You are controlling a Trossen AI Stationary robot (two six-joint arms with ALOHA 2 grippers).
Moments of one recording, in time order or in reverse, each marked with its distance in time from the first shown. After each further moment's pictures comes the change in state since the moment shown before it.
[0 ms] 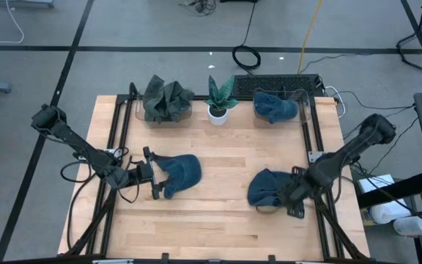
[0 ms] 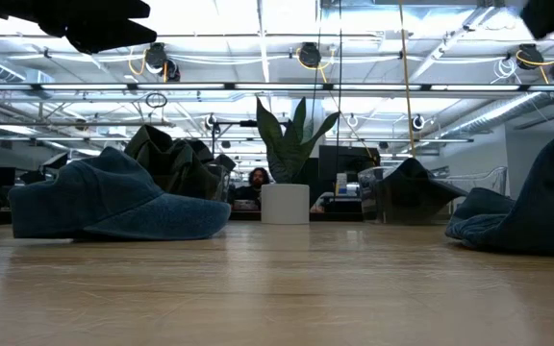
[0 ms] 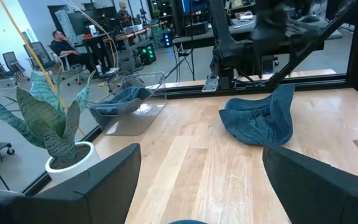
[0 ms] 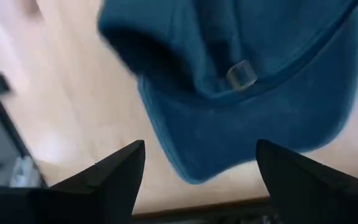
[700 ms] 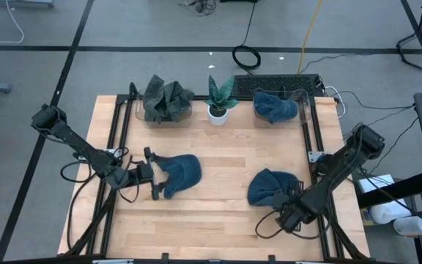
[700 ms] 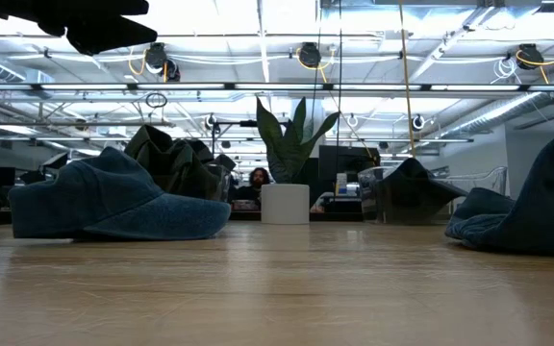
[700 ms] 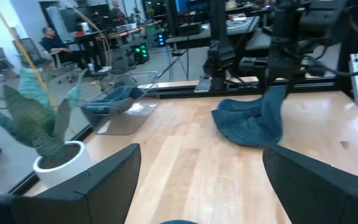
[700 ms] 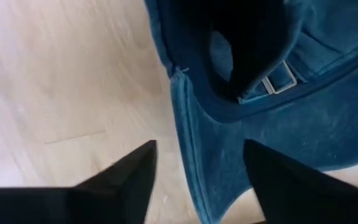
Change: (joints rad) left arm 0.000 0.000 0.000 0.000 0.030 -0.024; right arm 0.159 0.266 0.000 0.052 0.116 0.068
